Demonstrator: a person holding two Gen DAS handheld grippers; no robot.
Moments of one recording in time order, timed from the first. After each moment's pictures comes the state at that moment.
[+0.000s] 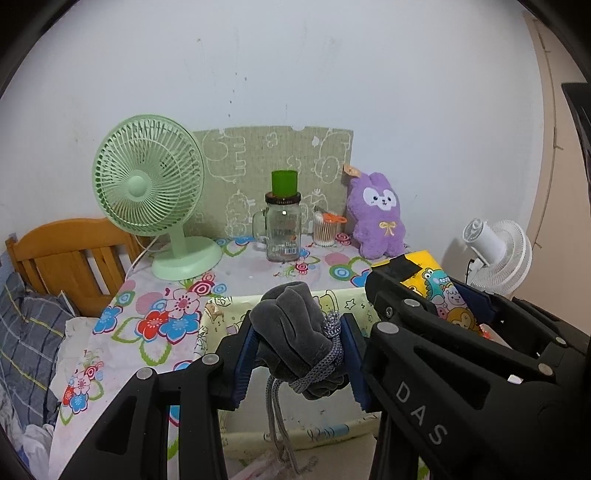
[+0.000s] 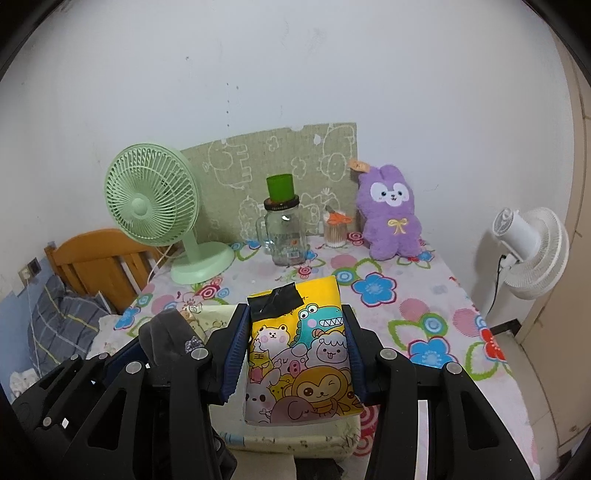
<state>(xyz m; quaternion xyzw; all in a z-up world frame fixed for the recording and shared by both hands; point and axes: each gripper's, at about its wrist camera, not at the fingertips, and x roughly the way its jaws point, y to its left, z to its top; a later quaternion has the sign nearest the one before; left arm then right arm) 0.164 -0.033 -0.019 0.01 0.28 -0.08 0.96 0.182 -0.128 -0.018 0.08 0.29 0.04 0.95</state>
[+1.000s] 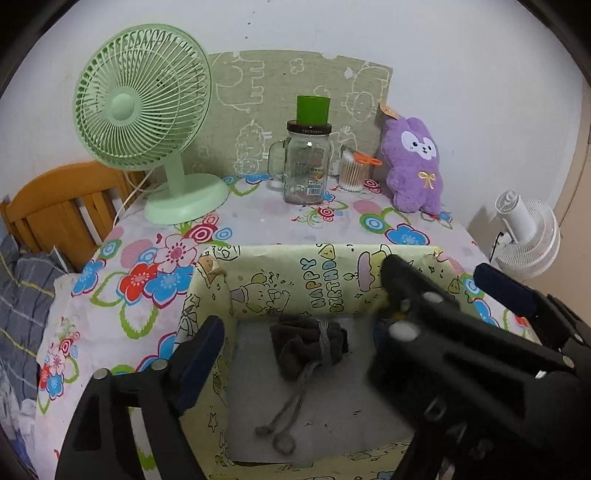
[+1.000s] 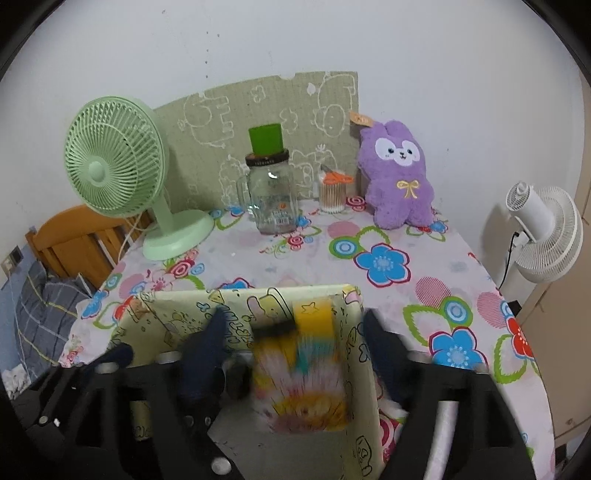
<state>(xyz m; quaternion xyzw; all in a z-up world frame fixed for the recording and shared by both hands) 0.228 -0.019 -0.070 -0.01 0.38 -0.06 0.92 0.244 -0.121 -0.069 0.06 0.34 0.02 0.94</state>
